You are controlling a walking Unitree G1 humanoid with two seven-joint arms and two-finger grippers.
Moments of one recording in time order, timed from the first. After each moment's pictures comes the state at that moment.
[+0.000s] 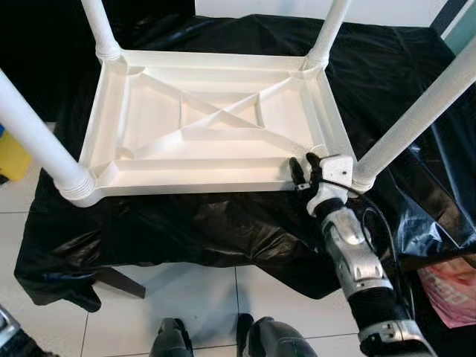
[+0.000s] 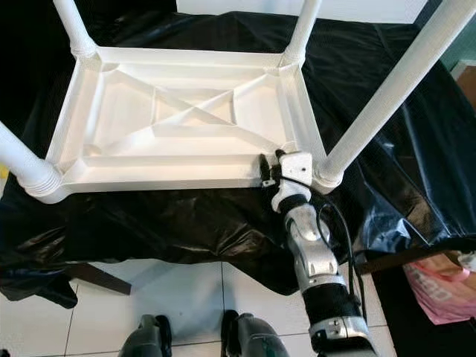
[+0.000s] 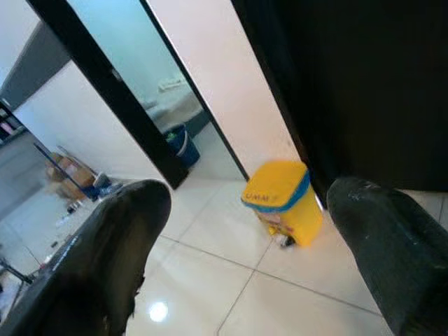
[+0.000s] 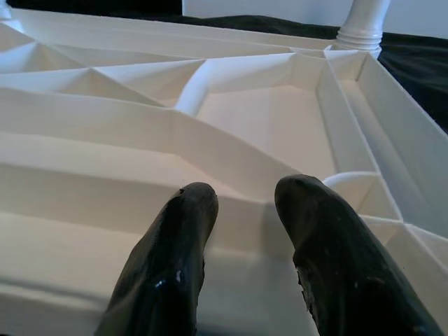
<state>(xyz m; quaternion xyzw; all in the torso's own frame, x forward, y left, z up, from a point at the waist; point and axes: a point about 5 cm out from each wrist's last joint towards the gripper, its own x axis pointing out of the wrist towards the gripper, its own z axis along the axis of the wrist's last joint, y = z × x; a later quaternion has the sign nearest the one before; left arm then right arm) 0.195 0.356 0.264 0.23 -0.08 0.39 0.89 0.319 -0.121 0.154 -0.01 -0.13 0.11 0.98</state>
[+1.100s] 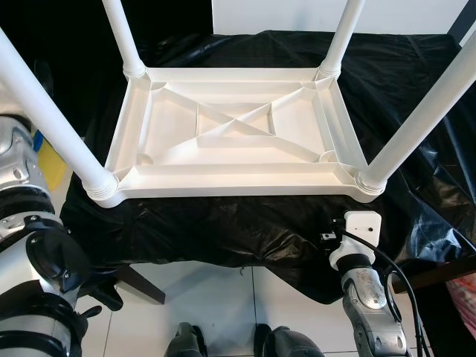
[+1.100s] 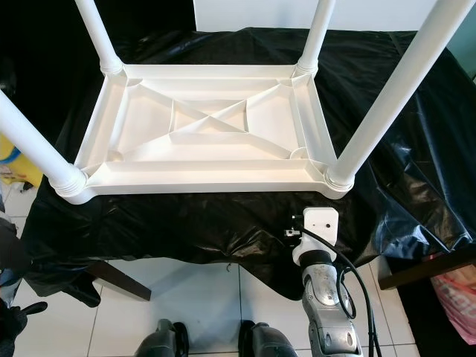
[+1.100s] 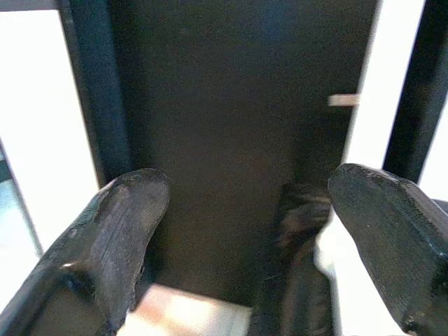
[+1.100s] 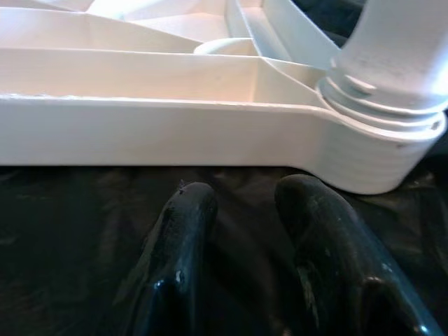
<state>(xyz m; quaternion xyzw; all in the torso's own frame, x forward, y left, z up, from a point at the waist) 0.365 0.323 0.312 0.00 -0.23 0.15 0.96 0.253 -0.163 0.113 -0.02 -0.06 -0.06 1.00</state>
